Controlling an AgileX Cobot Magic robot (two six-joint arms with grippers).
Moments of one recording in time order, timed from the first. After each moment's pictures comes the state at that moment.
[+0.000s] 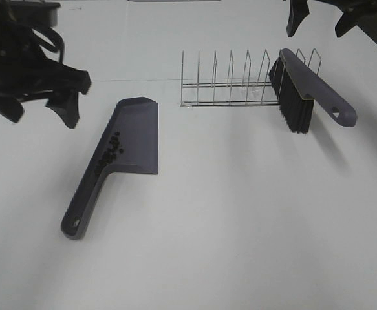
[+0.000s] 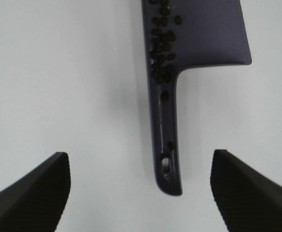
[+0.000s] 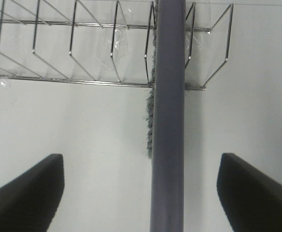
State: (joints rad) left arm -0.43 1.71 -1.33 0.02 1.05 -0.26; right arm 0.08 2.19 -2.16 -0.02 1.22 0.06
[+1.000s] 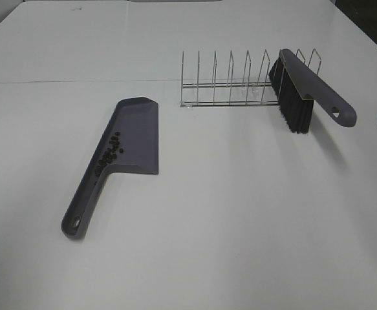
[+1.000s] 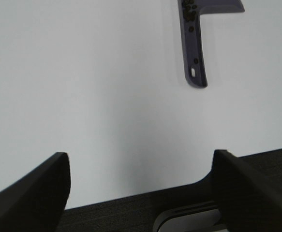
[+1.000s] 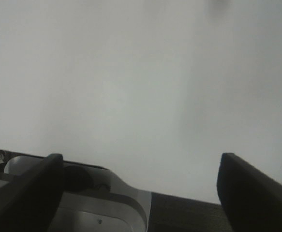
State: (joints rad) left arm -0.43 0.68 -0.80 0.08 1.22 -0.26; right arm 0.08 1.18 -1.02 0.09 1.22 -0.02
